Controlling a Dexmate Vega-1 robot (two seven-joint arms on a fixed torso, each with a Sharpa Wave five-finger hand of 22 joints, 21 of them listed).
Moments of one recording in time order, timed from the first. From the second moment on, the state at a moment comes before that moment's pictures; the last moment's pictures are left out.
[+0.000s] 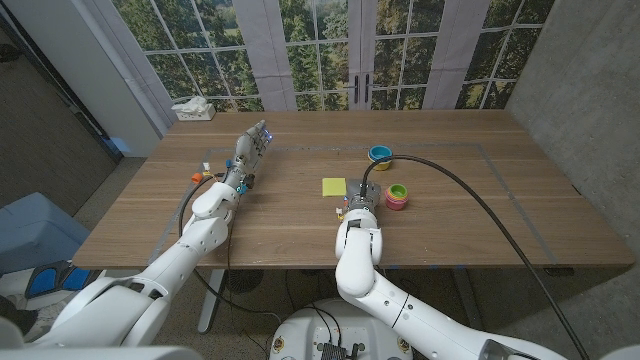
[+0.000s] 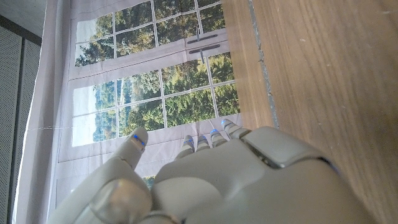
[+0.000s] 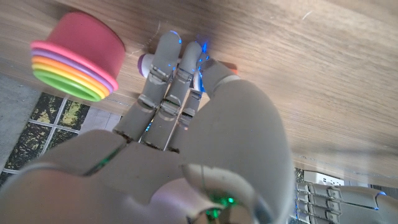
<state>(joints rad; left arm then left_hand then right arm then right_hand) 0.72 0.40 0.35 -0.98 -0.74 -0.49 -0.33 0.07 0.10 0.66 0.03 0.20 -0.09 0.00 0.18 0.17 -0.17 -0.02 0.18 0.17 -0.17 -0.03 0.17 0.16 -0.10 -0.04 0.19 0.17 -0.93 -0.19 -0.96 -1.73 -1.41 -1.09 0.44 1.43 0.04 0.49 -0.17 0.20 0.94 -0.07 0.31 0.21 0.90 -0.08 0.26 0.47 1.07 -0.18 0.54 0.42 0.96 -0.14 1.27 0.17</state>
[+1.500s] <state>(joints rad) 0.76 0.44 0.37 -1.09 -0.68 -0.47 -0.26 0.10 0.11 0.66 -0.03 0.19 0.00 -0.04 0.19 0.17 -0.10 -0.06 0.20 0.17 -0.13 -0.03 0.19 0.16 -0.06 -0.03 0.20 0.17 -1.07 -0.38 -0.86 -1.95 -0.76 -0.86 -0.51 1.43 0.05 0.49 -0.17 0.21 0.95 -0.06 0.29 0.23 0.90 -0.08 0.26 0.48 1.09 -0.18 0.52 0.38 0.96 -0.14 1.26 0.17</state>
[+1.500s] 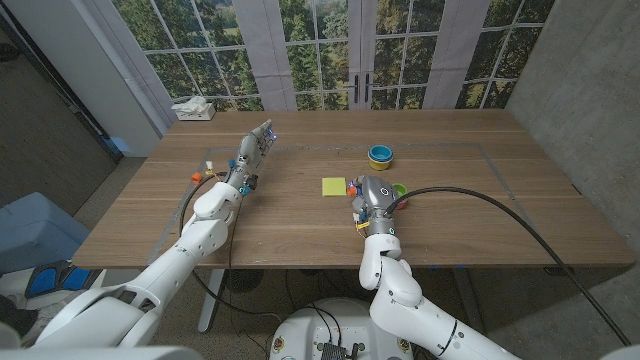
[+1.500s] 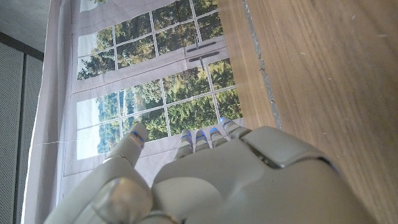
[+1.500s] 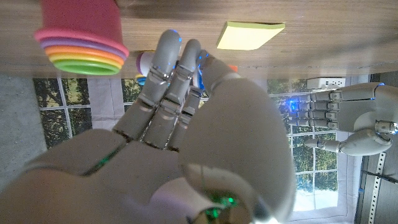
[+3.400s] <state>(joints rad) 0.85 0.63 0.47 -1.40 -0.18 -0.41 0.11 0.13 0.12 0.70 -0.02 0.19 0.02 -0.08 0.17 0.17 -0.08 -0.09 0.18 0.17 -0.10 -0.03 0.18 0.17 -0.03 -0.03 0.19 0.17 -1.10 -0.43 -0.77 -1.90 -0.49 -0.47 -0.78 1.43 0.05 0.48 -0.18 0.21 0.97 -0.06 0.28 0.22 0.91 -0.08 0.25 0.50 1.09 -0.18 0.51 0.39 0.96 -0.14 1.24 0.17</state>
